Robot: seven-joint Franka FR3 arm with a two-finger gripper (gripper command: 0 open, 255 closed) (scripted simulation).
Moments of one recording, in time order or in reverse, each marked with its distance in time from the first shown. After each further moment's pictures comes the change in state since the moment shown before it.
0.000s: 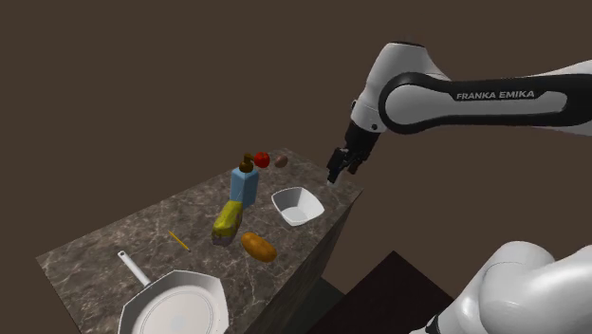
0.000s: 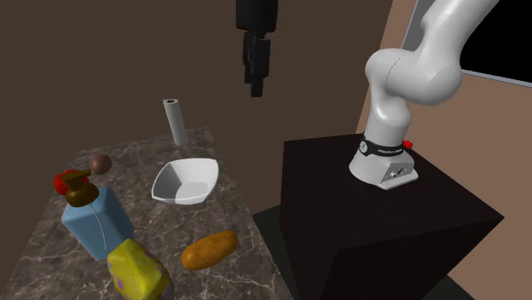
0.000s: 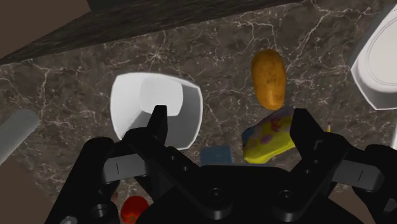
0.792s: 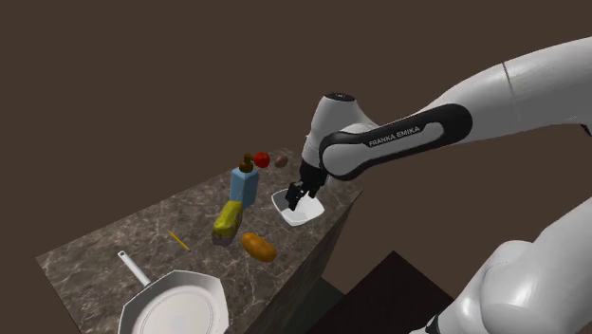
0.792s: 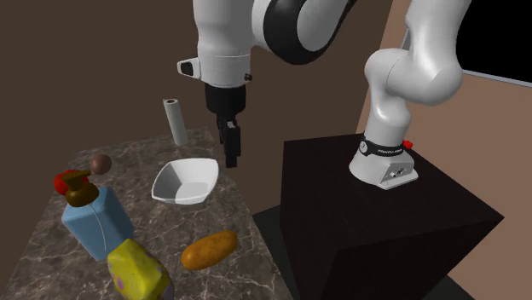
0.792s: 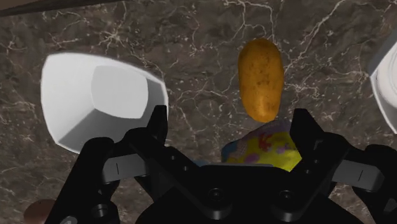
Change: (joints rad) arm 0.031 0.391 0.078 0.031 -0.047 0.338 0.051
